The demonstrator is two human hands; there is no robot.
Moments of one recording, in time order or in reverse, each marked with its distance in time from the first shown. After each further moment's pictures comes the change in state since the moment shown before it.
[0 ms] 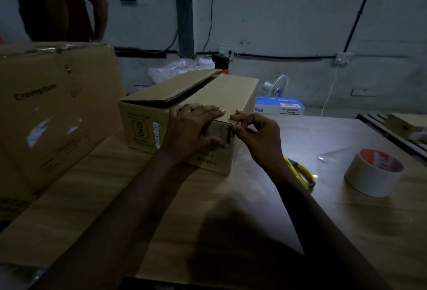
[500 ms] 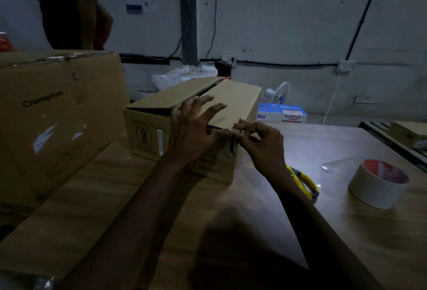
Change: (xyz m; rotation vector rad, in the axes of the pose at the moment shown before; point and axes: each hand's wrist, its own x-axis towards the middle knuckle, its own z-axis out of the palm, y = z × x) left_hand 0.011 0.009 -0.010 0.008 0.114 -0.117; right_hand 0.001 -0.005 0.000 -0.062 0.022 0.010
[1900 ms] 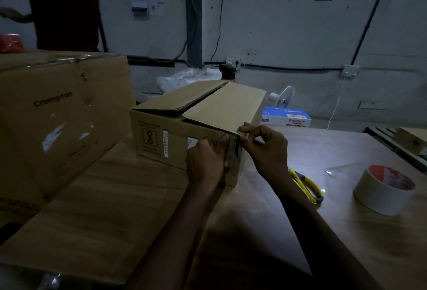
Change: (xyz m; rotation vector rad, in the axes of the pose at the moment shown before) left_hand -0.037 0.054 0.007 -0.364 -0.079 -0.785; right_hand -0.001 -0.007 0.006 -0.003 0.061 0.020
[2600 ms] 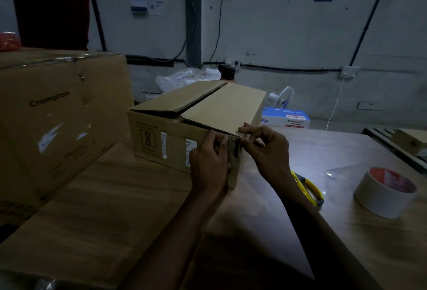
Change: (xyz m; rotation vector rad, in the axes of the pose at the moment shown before) left_hand -0.005 -0.004 0.009 -0.144 0.134 0.260; right_hand 0.001 0.004 -0.002 0.049 -0.050 0.001
